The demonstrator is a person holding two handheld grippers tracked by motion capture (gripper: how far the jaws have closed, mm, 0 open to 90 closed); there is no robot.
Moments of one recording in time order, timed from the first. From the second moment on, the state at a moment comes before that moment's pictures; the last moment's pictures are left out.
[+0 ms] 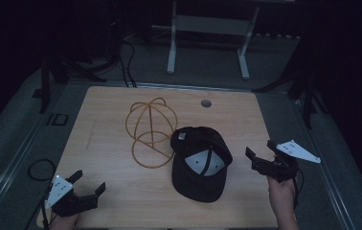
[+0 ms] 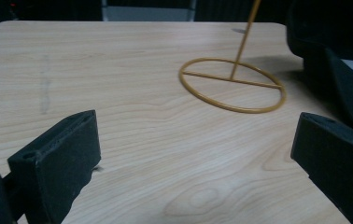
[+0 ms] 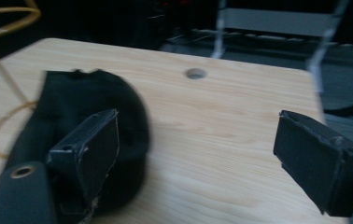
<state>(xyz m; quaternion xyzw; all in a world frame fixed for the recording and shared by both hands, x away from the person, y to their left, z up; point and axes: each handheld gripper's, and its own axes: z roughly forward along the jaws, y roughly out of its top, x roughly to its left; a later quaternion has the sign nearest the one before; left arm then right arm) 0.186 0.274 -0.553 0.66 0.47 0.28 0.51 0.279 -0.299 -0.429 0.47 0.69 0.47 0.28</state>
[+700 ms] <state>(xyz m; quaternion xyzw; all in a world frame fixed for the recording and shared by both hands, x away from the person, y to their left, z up) 0.186 0.273 -0.553 0.67 0.47 0.30 0.50 0.321 -0.217 -0.433 0.40 0.77 0.44 0.21</state>
